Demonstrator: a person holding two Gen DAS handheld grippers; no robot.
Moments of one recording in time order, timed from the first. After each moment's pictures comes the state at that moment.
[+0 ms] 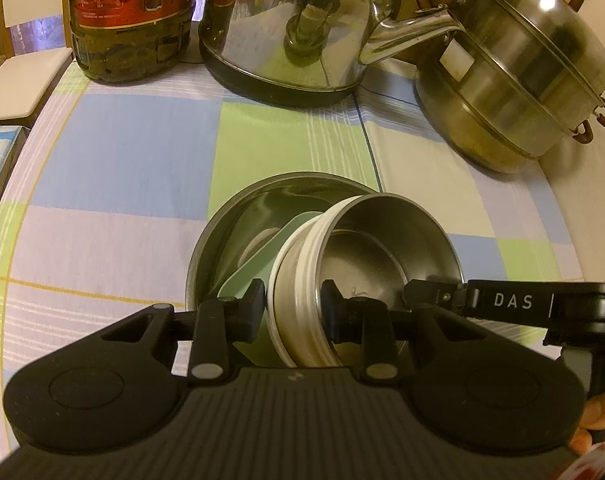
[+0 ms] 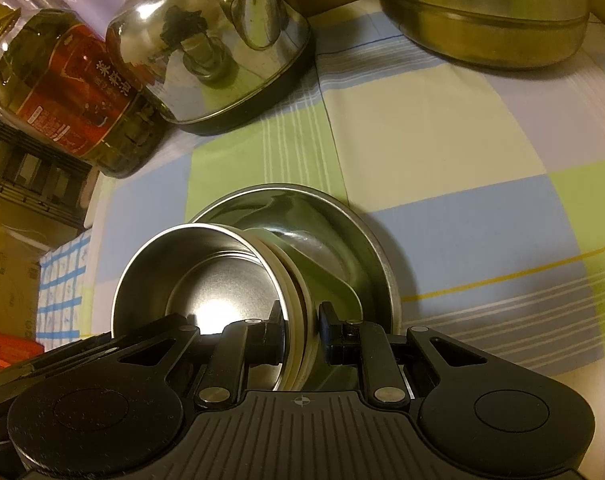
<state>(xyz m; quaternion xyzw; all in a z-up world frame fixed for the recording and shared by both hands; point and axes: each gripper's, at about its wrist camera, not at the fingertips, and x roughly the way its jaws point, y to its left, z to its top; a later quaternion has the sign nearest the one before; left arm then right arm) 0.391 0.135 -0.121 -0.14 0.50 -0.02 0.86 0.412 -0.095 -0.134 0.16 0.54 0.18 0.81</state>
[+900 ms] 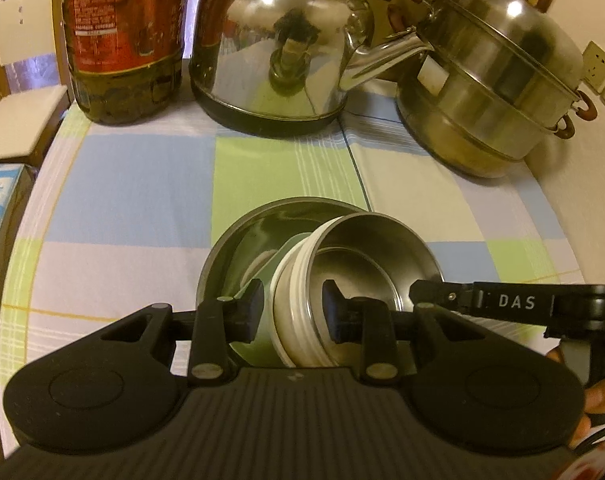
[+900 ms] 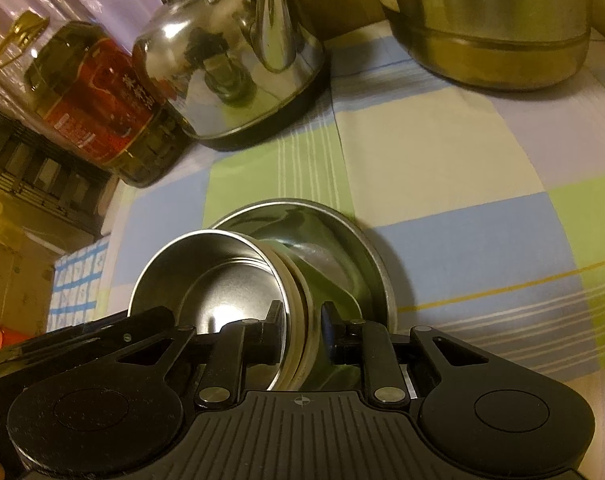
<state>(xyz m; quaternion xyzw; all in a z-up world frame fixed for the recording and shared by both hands) 0.378 0.133 -0.098 -0.10 0.46 -0.03 0.88 0.395 -0.111 -0.124 0.17 0.50 0.21 0.82</state>
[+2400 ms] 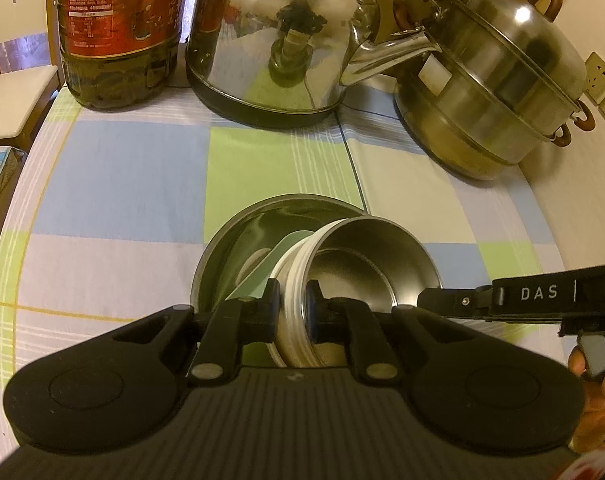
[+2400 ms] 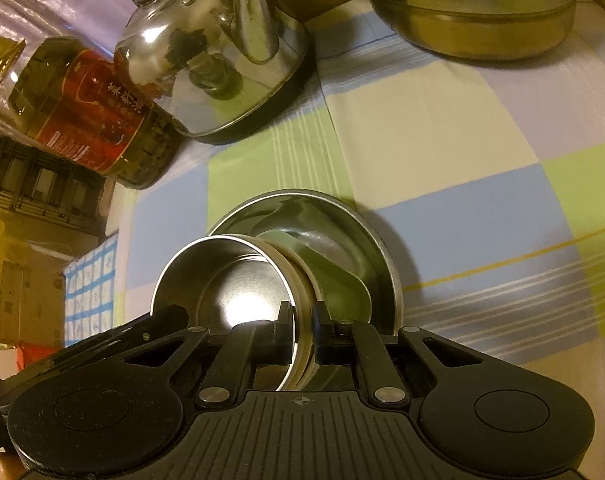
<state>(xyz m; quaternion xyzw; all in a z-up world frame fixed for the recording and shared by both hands) 0.388 0.142 -0.100 -0.13 0.48 -0.05 0.87 0.411 -0.111 -0.107 0.20 0.56 0.19 0.78</state>
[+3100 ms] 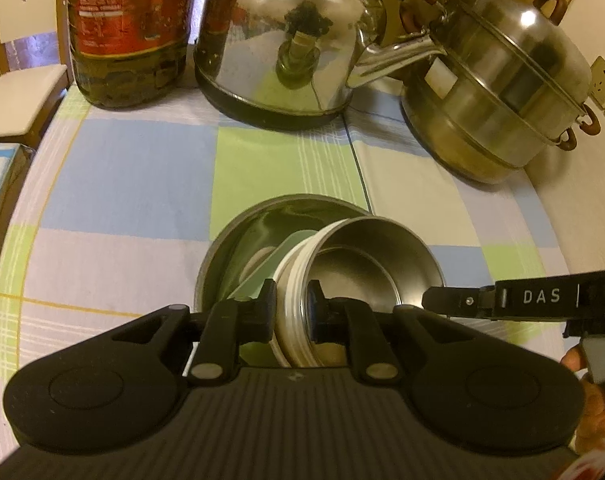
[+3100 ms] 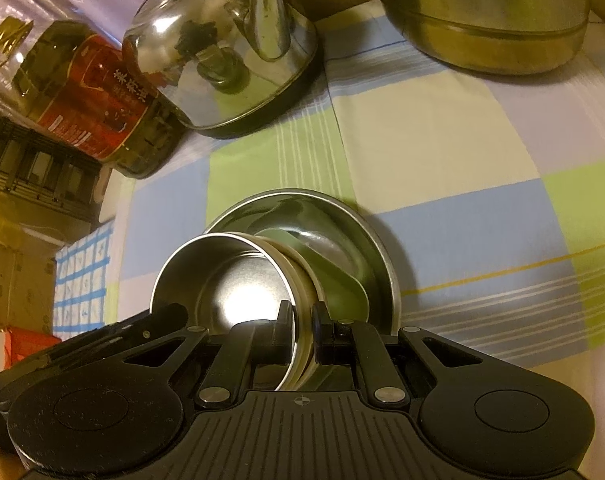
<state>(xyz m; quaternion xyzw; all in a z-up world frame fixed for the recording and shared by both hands) 0.382 0.141 -0.096 -0.13 0.47 -0.03 0.87 0.408 -0.107 -0.103 0.17 0.55 0.19 0.79</state>
